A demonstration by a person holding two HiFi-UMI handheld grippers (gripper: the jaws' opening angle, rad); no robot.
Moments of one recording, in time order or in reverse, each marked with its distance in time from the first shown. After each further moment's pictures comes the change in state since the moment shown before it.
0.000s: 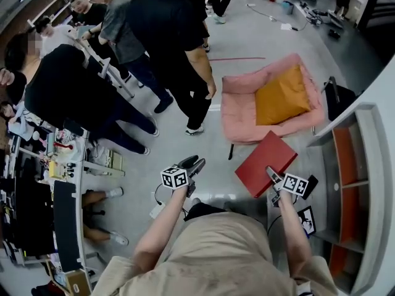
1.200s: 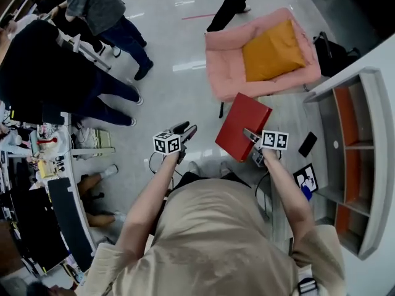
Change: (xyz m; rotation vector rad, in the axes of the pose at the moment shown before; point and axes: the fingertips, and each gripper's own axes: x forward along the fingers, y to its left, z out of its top) left arm 0.014 0.066 -0.032 0.059 0.216 -0.040; right arm 0.097 0.028 -0.069 -0.052 0.190 -0.048
